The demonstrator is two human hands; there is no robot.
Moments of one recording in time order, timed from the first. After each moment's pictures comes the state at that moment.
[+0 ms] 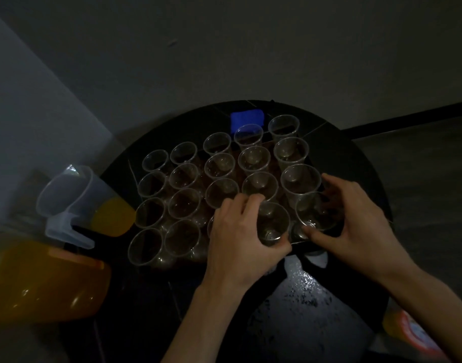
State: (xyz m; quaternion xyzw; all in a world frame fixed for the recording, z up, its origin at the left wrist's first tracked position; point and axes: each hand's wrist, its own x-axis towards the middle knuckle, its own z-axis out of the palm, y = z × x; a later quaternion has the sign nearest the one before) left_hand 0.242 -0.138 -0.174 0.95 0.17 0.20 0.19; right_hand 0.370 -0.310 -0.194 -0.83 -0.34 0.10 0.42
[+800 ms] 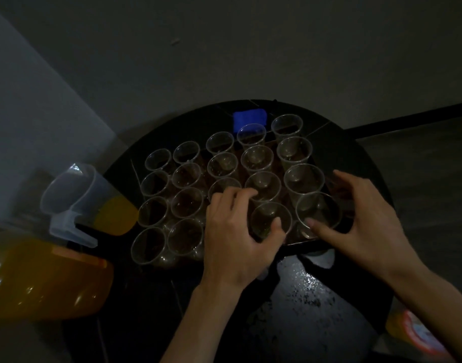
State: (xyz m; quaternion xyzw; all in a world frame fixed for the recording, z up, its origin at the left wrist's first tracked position) left_hand 0.238 -0.133 -0.167 0.91 0.17 0.28 0.24; right_hand 0.372 -0.312 -0.193 -0.86 -0.31 0.06 0.41
